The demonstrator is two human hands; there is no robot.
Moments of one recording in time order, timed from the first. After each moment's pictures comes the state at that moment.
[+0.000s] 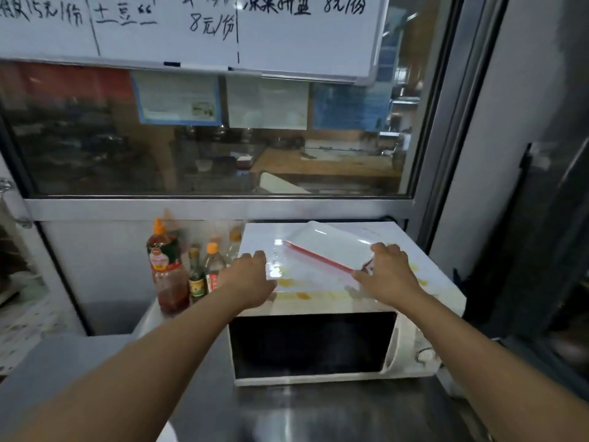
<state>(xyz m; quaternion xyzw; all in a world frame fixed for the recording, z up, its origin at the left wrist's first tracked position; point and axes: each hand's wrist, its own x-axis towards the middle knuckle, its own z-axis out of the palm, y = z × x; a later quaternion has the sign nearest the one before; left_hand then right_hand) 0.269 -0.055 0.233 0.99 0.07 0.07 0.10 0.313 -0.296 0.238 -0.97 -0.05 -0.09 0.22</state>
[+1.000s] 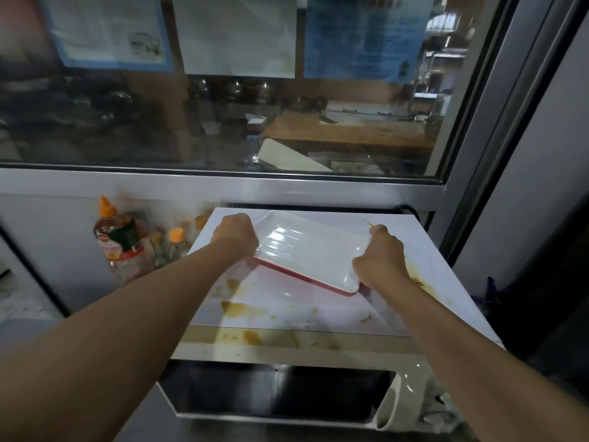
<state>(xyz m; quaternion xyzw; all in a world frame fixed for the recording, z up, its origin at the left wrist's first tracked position) 0.449 -0.069 0.215 0.97 0.20 0.06 0.14 0.456 -0.297 0.214 -0.94 0.01 -0.03 0.35</state>
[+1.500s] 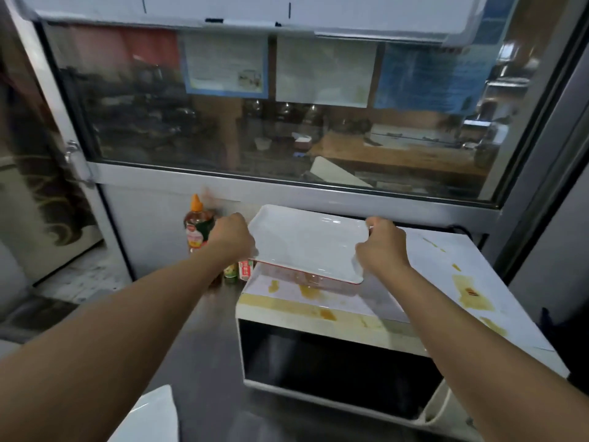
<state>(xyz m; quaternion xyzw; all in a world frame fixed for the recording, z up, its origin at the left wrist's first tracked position) 0.327 0.015 0.246 0.94 0.27 0.09 0.17 0.395 -0.211 0.253 -0.92 -0.10 -0.07 0.37</state>
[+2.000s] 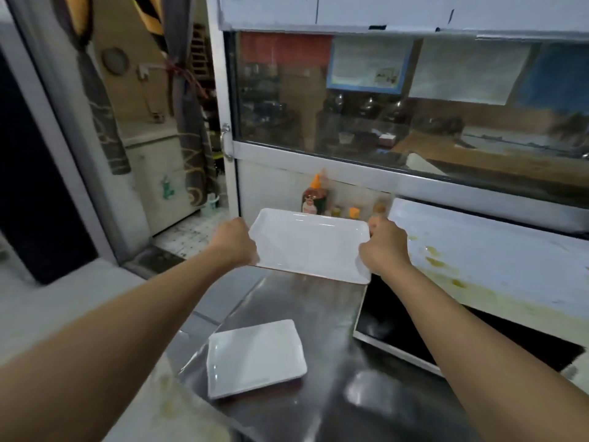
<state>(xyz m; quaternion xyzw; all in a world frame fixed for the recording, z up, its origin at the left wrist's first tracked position) 0.082 0.122 0.233 0.88 0.41 0.11 0.20 0.232 -0.064 0.230 -0.91 -0.22 -0.03 0.36</state>
